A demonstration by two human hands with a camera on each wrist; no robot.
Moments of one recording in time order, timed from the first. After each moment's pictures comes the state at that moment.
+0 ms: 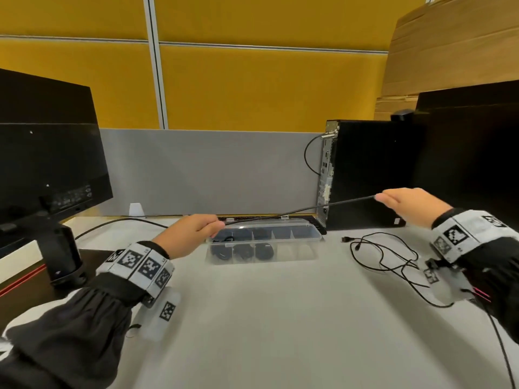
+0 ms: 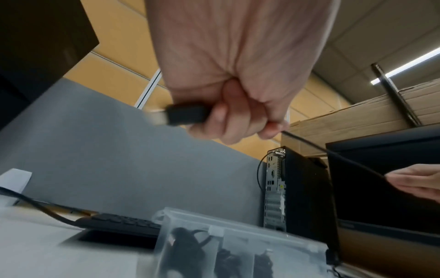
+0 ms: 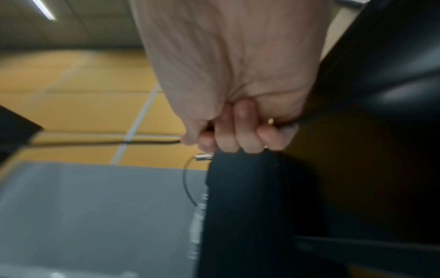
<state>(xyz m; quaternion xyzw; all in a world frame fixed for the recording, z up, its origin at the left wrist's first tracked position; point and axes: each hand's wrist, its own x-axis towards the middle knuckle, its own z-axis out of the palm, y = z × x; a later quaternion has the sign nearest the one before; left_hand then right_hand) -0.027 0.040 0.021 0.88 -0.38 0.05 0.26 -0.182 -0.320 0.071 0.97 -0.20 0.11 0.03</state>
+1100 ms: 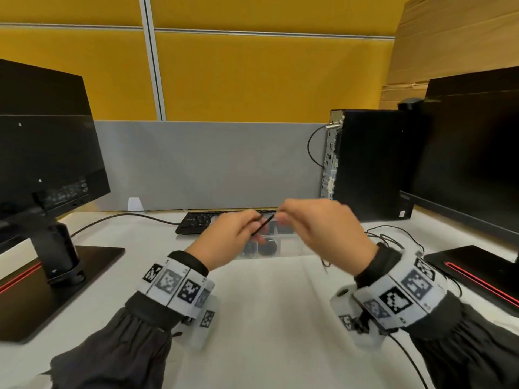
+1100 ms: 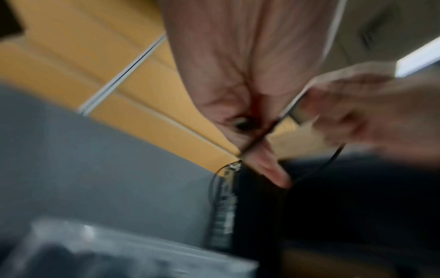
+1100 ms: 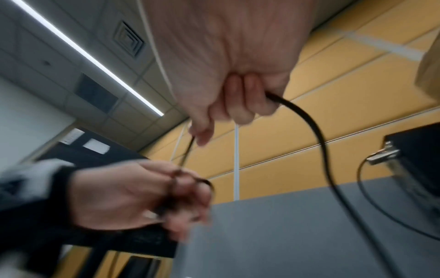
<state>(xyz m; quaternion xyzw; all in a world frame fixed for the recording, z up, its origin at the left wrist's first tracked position) -0.066 -0.004 0.018 0.81 -0.44 0.04 0.38 -0.167 -0.163 0.042 0.94 0.09 0.33 -0.01</state>
